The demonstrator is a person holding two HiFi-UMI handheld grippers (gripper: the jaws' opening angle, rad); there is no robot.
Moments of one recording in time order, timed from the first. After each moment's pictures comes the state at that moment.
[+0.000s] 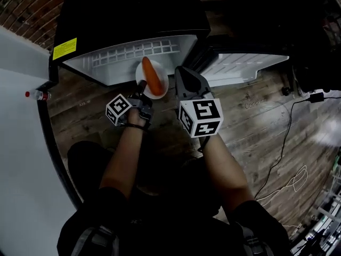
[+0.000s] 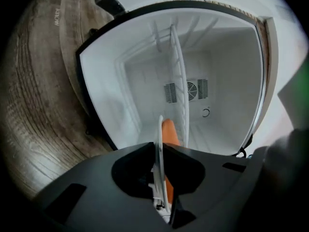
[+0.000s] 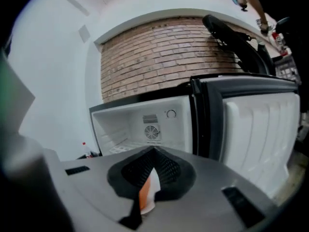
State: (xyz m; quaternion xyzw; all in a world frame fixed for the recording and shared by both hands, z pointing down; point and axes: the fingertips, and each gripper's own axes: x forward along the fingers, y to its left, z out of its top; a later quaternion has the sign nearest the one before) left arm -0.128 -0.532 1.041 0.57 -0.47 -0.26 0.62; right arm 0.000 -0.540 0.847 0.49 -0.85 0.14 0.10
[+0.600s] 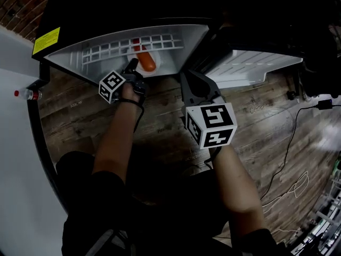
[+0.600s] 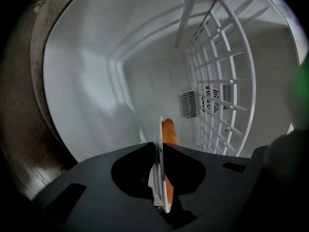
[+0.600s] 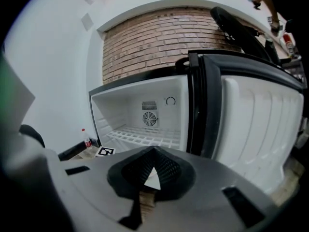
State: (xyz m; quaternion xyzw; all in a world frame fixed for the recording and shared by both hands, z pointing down) left arm -0.167 -0.632 1.103 0.56 -0.51 -0.28 0.58; right arm 0.007 -0.538 0.885 0.48 -0.85 0.14 0.16
